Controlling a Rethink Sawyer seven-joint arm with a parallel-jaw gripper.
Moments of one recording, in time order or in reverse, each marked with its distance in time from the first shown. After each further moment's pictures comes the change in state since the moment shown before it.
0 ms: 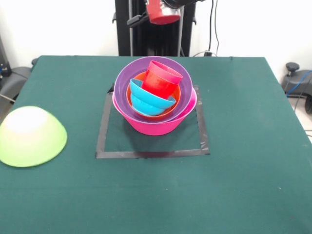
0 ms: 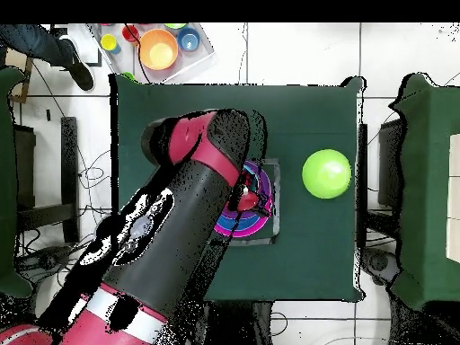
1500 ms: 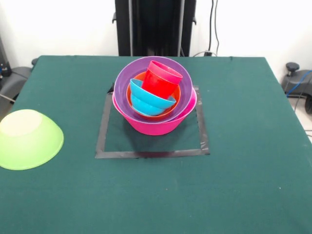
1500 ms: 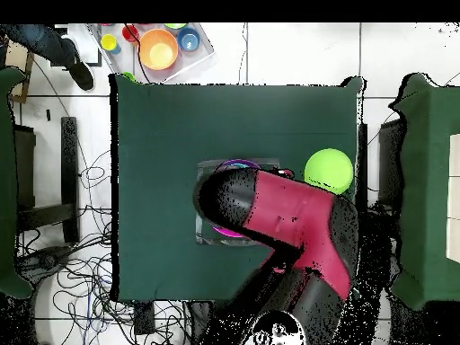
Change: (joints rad) arm -0.156 -0.430 0.133 0.388 0.034 -0.564 0.000
